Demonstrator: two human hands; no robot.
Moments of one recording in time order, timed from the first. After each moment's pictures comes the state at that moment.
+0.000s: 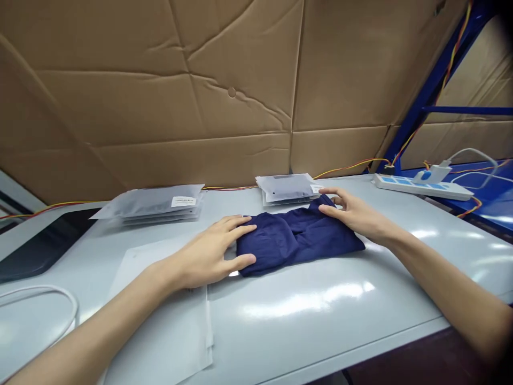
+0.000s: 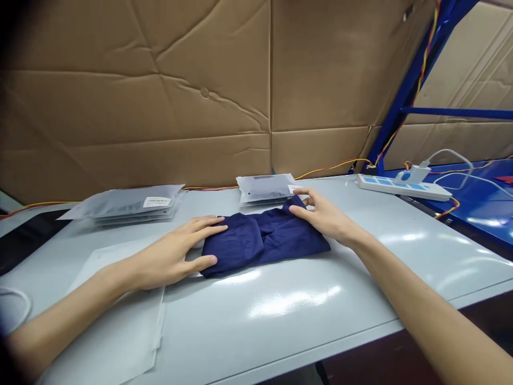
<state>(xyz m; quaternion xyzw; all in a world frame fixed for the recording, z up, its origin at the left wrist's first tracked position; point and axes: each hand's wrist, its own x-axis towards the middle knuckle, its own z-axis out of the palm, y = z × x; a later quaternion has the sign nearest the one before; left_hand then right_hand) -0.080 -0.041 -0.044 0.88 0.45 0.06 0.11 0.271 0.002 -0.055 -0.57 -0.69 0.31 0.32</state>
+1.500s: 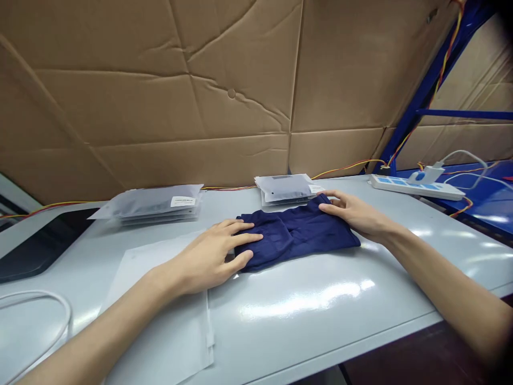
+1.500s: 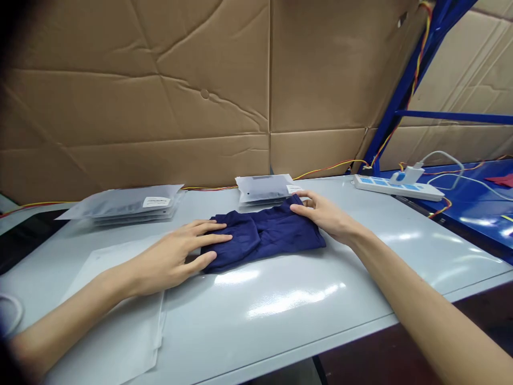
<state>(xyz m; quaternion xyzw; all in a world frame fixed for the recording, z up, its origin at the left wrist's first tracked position) -0.076 -0.048 -0.043 0.90 0.43 0.07 0.09 0.272 0.004 -0.055 -0.51 -0.60 0.50 0.37</state>
